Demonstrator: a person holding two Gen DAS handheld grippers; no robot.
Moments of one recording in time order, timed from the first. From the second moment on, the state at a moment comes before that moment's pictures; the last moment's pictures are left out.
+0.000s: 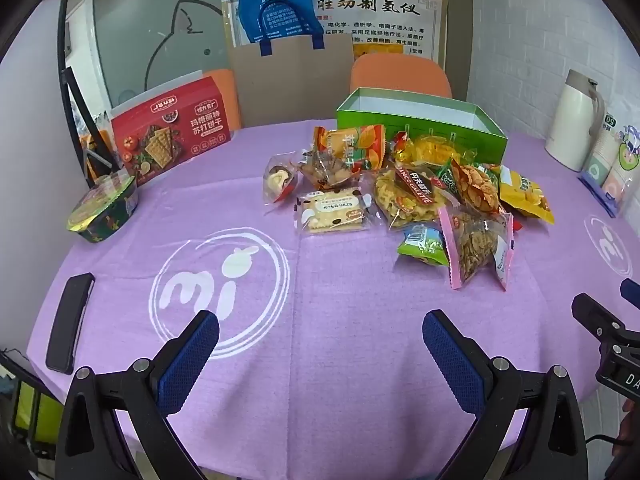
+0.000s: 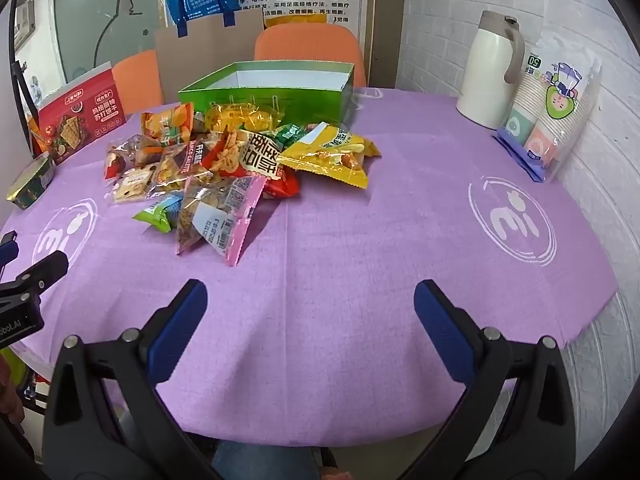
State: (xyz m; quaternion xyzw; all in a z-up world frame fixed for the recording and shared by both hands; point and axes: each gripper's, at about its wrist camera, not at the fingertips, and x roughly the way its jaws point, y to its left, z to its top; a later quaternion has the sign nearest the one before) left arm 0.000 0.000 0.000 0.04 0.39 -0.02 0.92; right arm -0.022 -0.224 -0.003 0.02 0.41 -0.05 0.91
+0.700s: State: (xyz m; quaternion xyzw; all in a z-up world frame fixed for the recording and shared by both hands) left arm 0.007 0.004 -0.009 0.04 0.40 -0.01 0.91; right arm -0.013 -0.224 -0.012 0.02 0.42 -0.04 0.91
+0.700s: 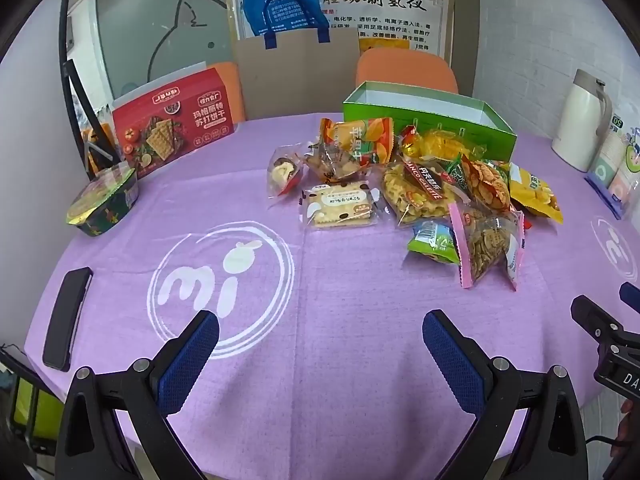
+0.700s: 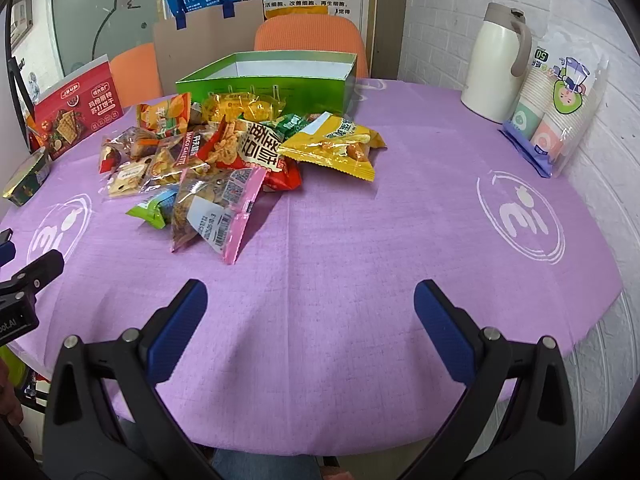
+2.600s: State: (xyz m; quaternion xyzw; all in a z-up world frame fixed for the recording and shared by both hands) left arm 0.024 -0.004 -0.016 0.04 0.41 -0.01 0.91; right arm 0.010 -0.228 -0.028 0.04 0.44 -0.05 0.90
